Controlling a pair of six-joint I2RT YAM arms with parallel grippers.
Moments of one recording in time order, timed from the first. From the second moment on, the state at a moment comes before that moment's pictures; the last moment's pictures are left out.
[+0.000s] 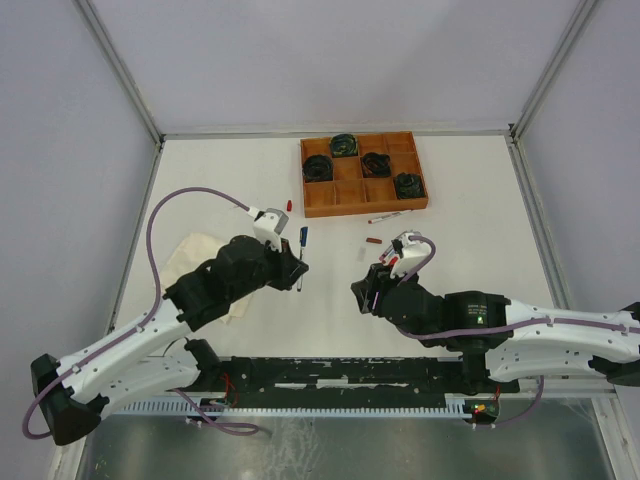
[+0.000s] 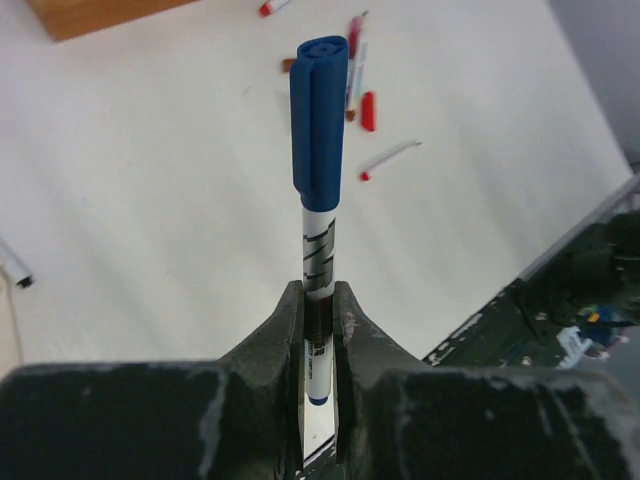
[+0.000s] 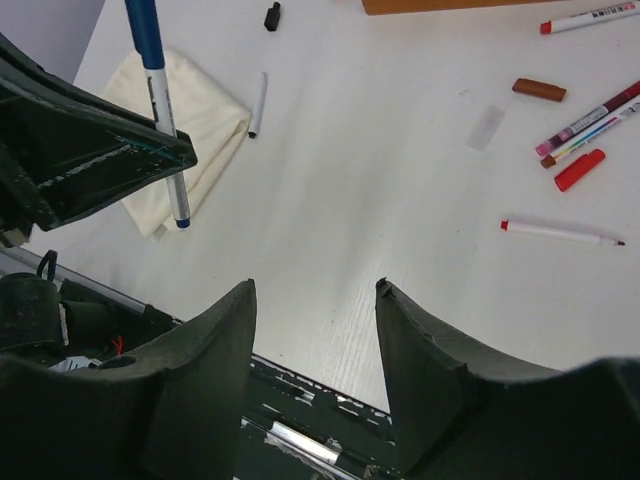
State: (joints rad) left arm -0.87 0.80 0.75 -0.34 -0.06 -0.48; right arm 1.43 0.94 0.94 -0.61 0.80 0.92
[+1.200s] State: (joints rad) left arm -0.70 1.66 0.95 -0.41 -0.20 -0.61; right arm 1.43 0.95 0.93 -0.83 0.71 0.99
